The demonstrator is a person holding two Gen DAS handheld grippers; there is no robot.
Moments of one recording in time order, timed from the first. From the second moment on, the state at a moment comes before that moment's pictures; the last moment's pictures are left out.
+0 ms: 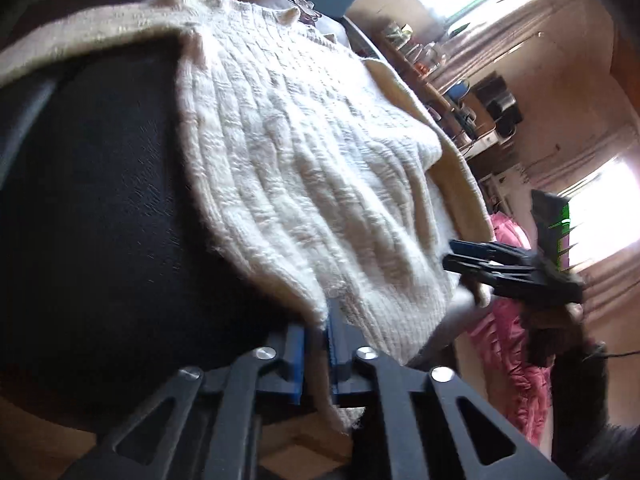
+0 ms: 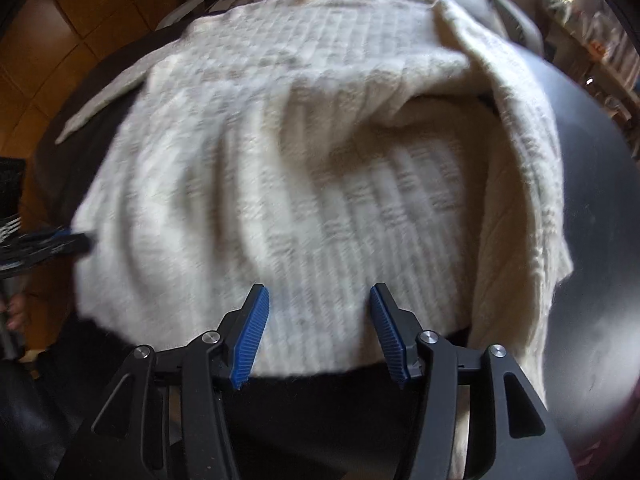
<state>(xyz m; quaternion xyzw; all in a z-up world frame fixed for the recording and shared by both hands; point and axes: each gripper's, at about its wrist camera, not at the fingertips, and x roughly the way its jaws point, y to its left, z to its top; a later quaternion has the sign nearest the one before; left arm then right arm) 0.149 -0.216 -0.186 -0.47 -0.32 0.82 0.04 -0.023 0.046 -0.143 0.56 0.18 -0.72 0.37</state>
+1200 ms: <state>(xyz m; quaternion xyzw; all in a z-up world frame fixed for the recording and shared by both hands) 0.045 -0.367 -0.077 -0.38 -0.22 0.89 -0.08 -0.164 -0.093 -0.086 0.46 0.20 -0.78 0.38</state>
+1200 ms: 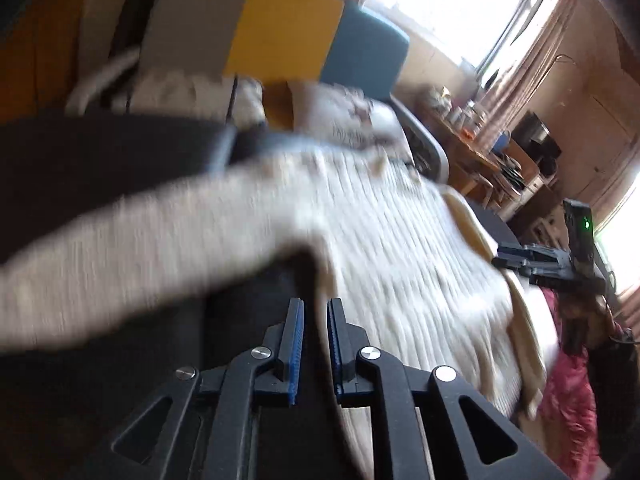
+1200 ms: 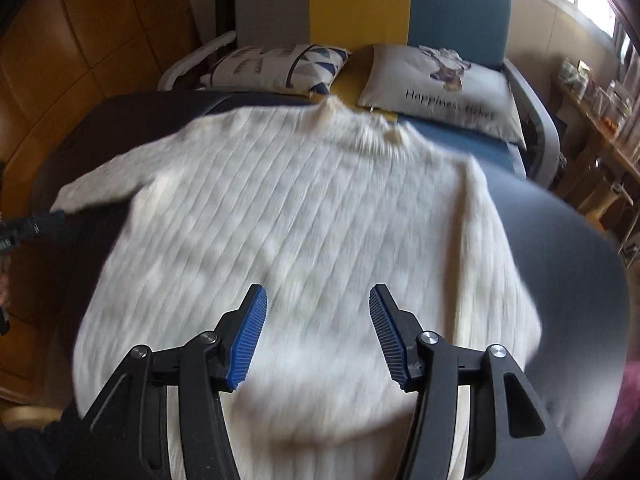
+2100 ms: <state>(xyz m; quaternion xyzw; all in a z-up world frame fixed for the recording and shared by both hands) -0.081 -0.434 -0.140 -0.41 -0.21 0.88 -0.11 -0.268 -0.177 -0.131 0.46 0.20 -0.79 0.35</state>
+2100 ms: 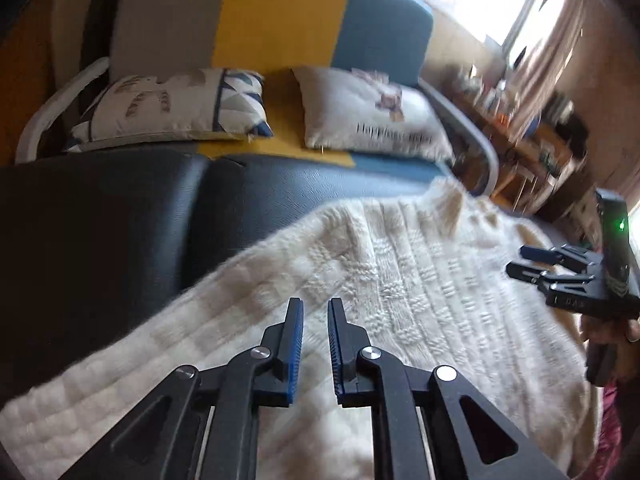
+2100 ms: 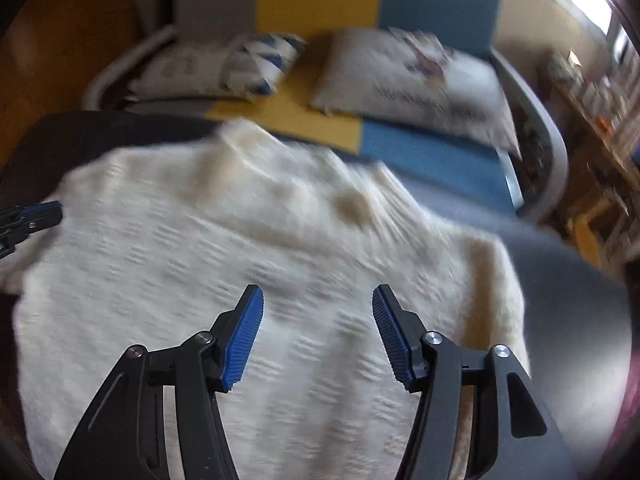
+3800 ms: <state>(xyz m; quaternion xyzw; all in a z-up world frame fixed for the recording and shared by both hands) 0.210 -0.539 -0.155 -0.35 -0.27 0.84 -0.32 -0.122 -0.339 -0.145 0.42 0.26 -0.73 0.47</state>
